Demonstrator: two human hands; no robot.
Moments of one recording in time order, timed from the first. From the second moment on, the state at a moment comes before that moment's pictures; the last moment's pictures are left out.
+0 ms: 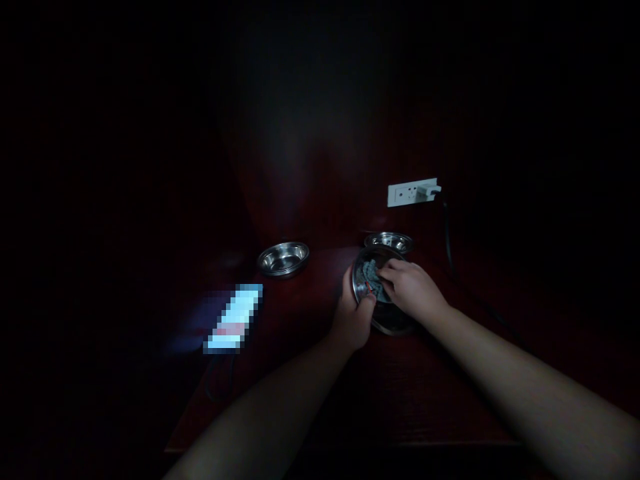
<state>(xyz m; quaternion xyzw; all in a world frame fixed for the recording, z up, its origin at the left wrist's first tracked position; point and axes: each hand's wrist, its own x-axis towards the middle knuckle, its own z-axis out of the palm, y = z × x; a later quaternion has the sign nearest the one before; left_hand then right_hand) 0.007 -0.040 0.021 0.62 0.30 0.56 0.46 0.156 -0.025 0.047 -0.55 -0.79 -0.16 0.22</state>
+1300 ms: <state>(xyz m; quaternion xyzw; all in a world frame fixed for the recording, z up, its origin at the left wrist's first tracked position) -0.001 -0.035 0.024 0.68 0.29 0.56 0.37 0.141 -0.042 0.041 -0.31 -0.86 0.13 0.39</state>
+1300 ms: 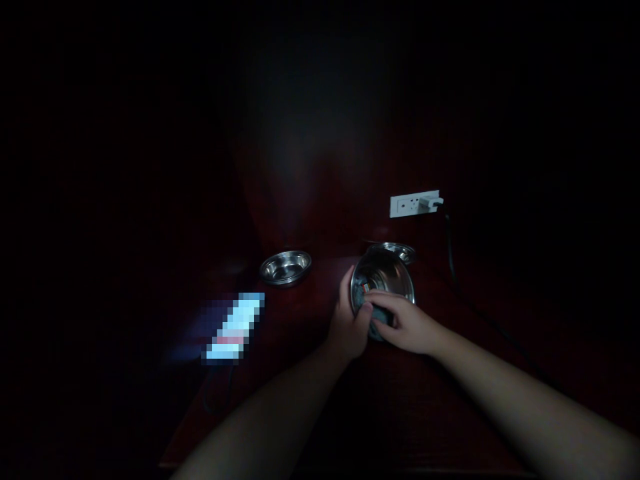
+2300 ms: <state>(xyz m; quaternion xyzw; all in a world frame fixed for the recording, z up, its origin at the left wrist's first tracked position) 0.000 -0.031 0.019 0.64 0.28 0.60 0.39 0.150 -0.028 0.040 -0.59 -0.76 -0.21 0.19</state>
